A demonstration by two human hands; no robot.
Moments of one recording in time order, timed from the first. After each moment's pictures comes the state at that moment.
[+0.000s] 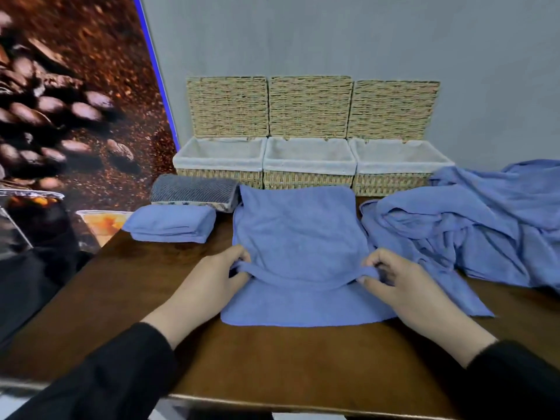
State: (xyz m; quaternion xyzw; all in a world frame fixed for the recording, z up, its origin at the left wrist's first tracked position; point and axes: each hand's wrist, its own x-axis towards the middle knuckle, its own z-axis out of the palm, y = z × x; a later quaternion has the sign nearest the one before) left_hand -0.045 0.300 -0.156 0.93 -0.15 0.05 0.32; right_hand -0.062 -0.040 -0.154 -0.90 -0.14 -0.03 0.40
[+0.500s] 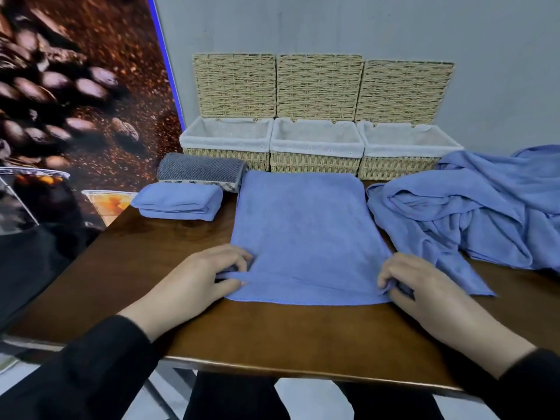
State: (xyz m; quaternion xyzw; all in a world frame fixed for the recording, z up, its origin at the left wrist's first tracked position) left_hand -0.084 0.332 -0.155 0.92 -0.24 0.02 0.32; right_hand -0.093 -0.059 -0.161 -0.93 -0.27 -0.09 0.23
